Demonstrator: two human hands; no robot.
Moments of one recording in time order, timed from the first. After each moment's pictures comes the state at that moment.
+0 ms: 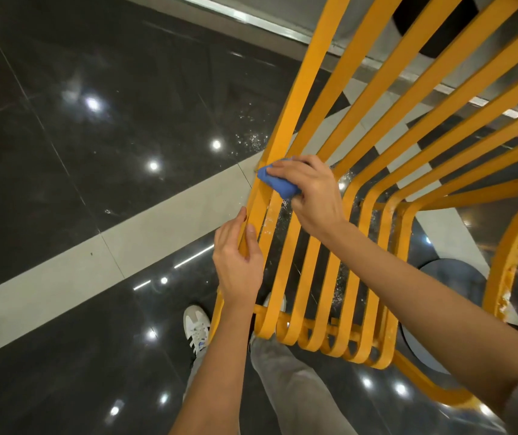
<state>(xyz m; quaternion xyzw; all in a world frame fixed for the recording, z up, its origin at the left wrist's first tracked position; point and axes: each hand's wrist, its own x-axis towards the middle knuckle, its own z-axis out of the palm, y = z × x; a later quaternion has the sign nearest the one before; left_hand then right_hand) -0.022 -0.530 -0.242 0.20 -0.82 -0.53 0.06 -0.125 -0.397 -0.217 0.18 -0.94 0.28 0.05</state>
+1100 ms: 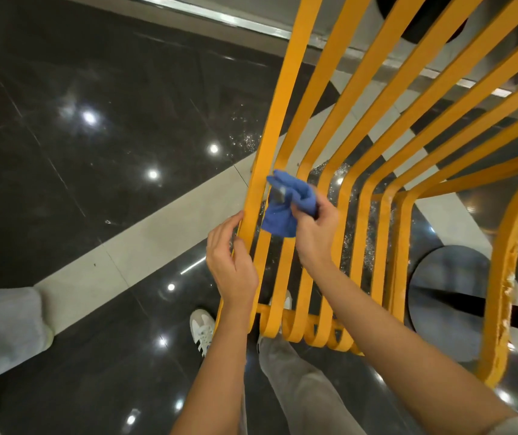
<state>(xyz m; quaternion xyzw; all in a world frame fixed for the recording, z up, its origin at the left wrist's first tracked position) -0.020 -0.530 -0.234 0.22 -0.78 -0.57 0.10 -0.068 -0.417 -0.222 -0.16 -0.73 0.66 0.07</state>
